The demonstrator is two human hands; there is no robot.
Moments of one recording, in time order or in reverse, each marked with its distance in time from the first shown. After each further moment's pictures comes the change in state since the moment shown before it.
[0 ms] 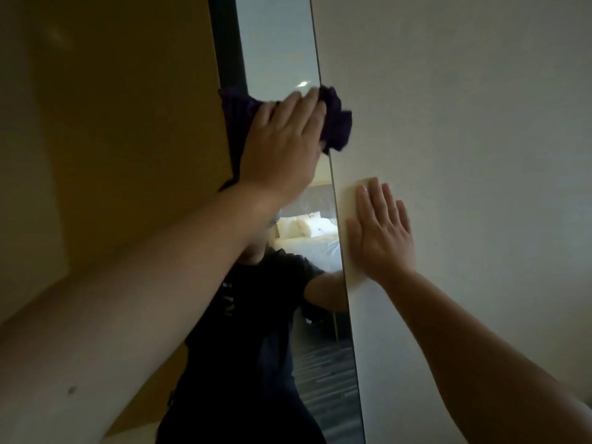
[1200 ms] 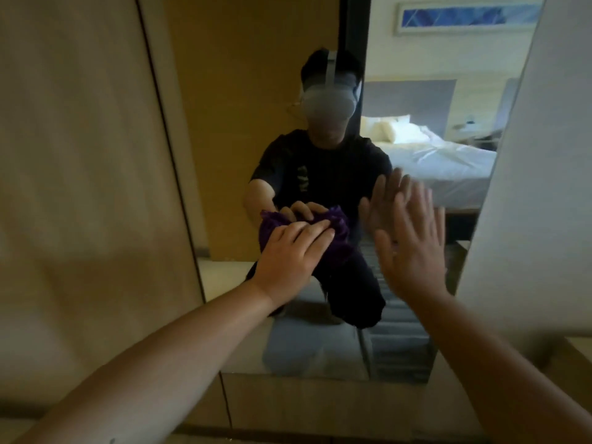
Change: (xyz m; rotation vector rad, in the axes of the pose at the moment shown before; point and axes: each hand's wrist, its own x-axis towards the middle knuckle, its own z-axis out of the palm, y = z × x) left_hand -0.407 0.000 -0.096 -0.256 -0.338 -0.121; right_hand -0.225 -0.159 0.000 0.283 -0.204 -0.145
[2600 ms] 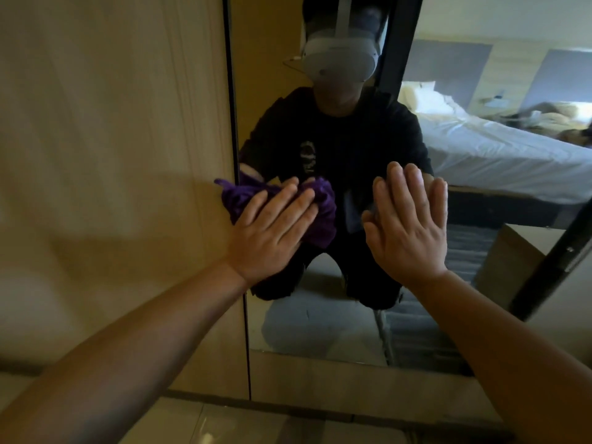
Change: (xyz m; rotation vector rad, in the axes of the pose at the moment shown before) left_hand -0.110 -0.124 0.028 0.229 0.266 0.068; right_hand 0.004 -0.061 0.136 -0.313 0.257 -0.444
